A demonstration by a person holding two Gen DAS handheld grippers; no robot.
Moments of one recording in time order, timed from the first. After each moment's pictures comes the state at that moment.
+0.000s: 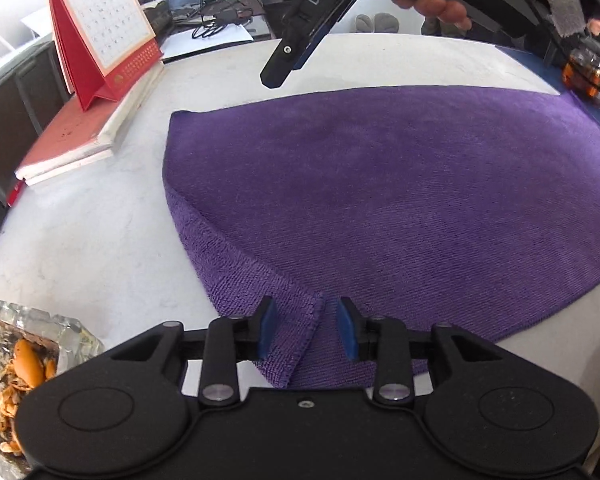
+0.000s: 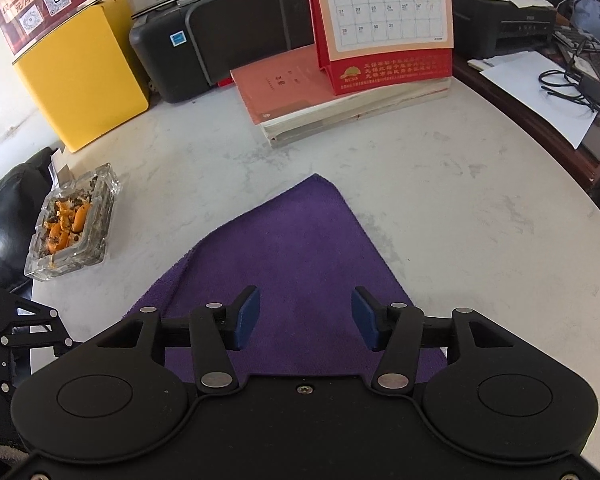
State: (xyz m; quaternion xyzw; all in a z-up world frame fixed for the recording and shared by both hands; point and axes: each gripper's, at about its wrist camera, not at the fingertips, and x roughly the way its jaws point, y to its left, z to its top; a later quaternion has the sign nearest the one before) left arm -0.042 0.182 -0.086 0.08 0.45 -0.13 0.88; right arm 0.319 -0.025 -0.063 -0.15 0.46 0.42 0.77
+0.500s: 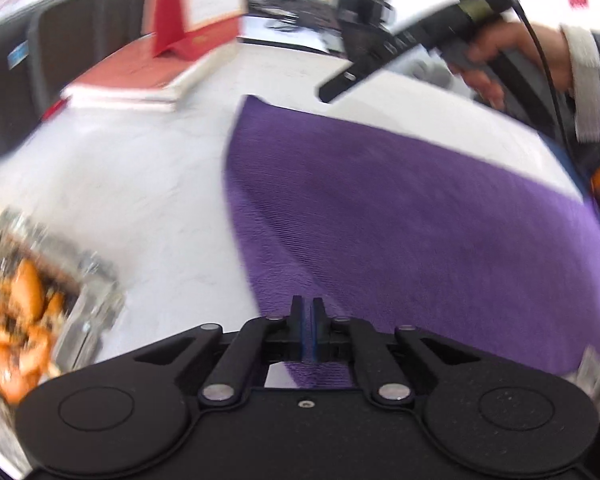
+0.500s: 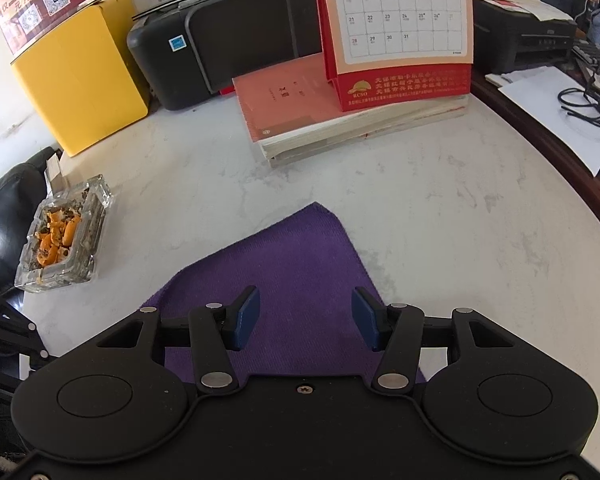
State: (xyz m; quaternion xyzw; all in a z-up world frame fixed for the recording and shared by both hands) left arm -0.050 0.236 -0.073 -0.10 0.43 -0.05 0.90; right arm 0.349 0.002 -0.069 -0.17 0.44 0.44 0.76
